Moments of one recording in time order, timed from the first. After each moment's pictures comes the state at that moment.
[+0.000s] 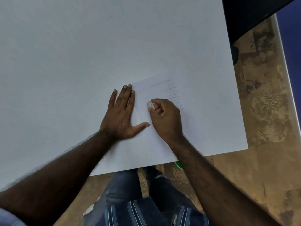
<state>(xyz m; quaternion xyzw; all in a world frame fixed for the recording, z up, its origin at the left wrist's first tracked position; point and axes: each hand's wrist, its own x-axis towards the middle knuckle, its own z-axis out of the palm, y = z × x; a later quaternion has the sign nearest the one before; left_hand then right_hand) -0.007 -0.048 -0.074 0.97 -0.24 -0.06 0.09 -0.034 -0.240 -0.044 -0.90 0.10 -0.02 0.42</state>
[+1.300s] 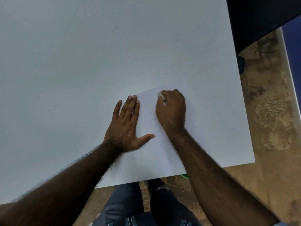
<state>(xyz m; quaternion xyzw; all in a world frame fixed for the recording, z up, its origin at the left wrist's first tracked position) -0.003 -0.050 -0.067 0.96 -0.23 -0.09 0.10 0.036 -0.236 -0.058 -0.95 0.10 -0.12 0.28</state>
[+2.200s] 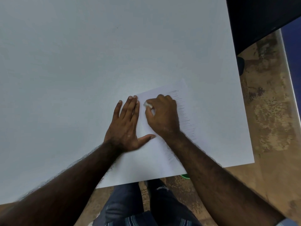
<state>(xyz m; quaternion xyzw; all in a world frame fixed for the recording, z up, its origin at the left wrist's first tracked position) -0.004 -0.050 -0.067 0.96 -0.23 -0.08 0.12 0.023 -0.223 -0.056 -0.96 -0.03 -0.02 0.27</state>
